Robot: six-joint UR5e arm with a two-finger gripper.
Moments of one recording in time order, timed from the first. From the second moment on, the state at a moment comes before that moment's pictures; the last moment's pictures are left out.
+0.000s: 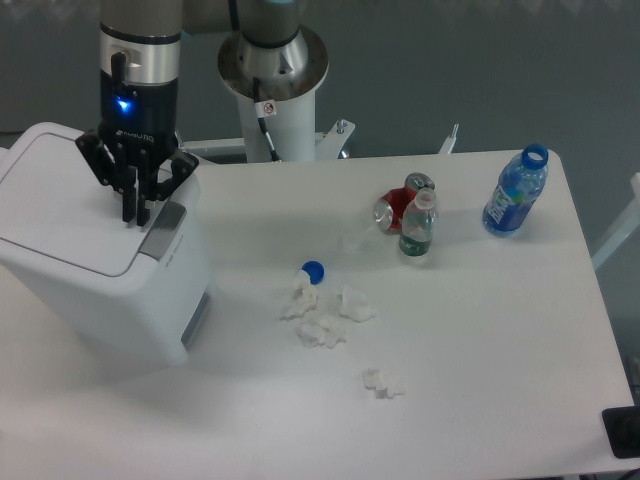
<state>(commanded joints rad) 2.14 -1.54 -1.71 -1.00 1.32 0.31</state>
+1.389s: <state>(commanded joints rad) 2.22 -1.46 -1.68 -1.00 1.27 0.34</state>
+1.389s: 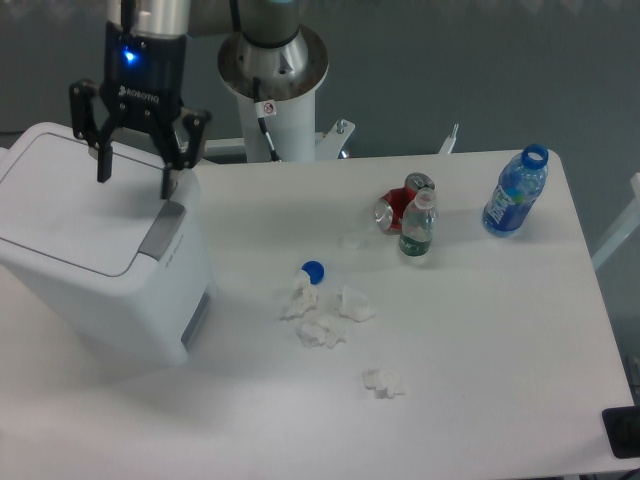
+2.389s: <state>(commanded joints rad) 2.51 -1.60 -1.66 -1.00 1.60 0.98</state>
